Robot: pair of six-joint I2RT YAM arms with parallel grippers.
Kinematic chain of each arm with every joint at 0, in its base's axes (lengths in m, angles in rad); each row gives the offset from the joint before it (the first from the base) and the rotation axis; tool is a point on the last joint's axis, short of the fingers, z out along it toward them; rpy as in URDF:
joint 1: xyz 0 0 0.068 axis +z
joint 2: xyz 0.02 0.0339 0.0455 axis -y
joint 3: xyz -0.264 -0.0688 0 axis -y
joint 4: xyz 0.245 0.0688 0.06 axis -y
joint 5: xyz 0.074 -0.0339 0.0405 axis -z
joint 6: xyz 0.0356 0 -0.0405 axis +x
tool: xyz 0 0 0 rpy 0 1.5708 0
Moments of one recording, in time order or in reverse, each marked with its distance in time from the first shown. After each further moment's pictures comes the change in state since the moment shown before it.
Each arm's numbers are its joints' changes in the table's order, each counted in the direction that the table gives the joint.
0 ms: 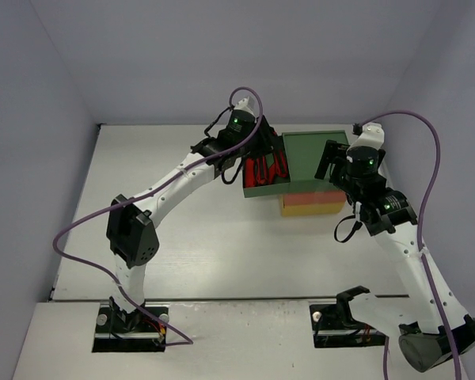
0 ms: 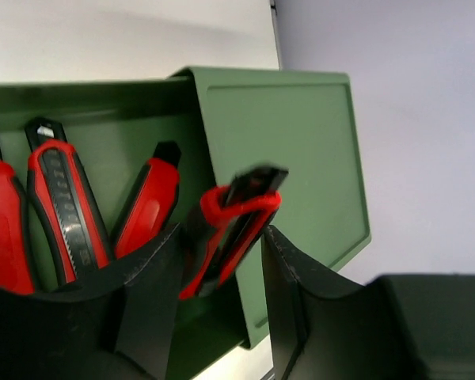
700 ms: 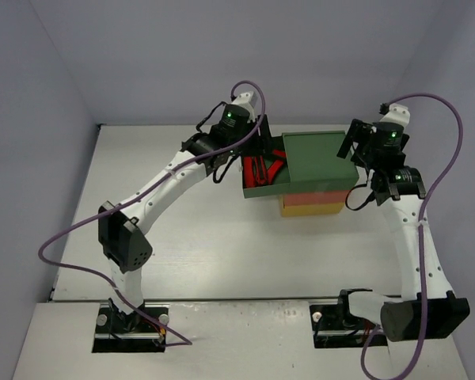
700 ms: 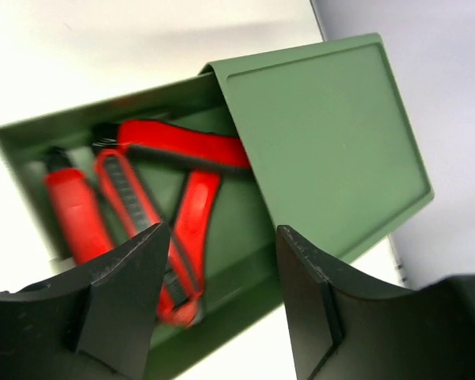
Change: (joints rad) left arm -0.004 0.065 0.053 -0.159 -0.036 0.301; right arm -0.282 -0.172 0.144 0.008 -0.141 -0.041
